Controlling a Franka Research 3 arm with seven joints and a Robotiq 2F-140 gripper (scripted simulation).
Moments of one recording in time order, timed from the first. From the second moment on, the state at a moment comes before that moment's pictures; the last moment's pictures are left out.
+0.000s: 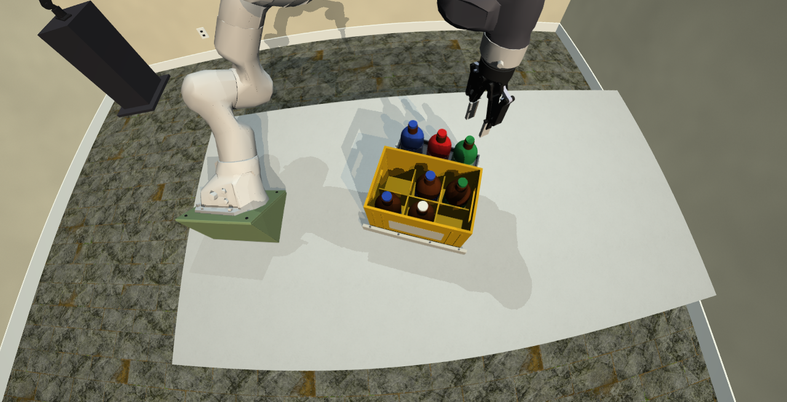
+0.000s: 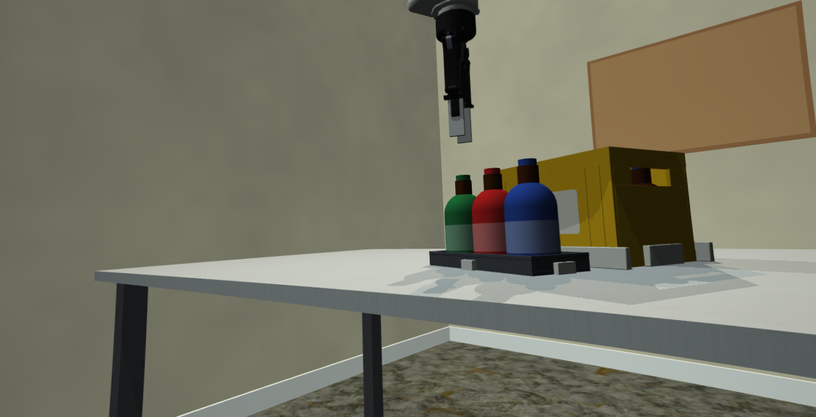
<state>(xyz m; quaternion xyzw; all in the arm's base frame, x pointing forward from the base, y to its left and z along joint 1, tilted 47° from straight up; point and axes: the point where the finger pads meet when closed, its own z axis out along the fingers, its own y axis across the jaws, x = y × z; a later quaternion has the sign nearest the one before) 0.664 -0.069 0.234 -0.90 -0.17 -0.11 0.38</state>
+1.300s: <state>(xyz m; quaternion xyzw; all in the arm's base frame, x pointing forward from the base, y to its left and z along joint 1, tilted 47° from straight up) 0.665 -0.044 0.208 -0.90 -0.16 -0.11 0.38</state>
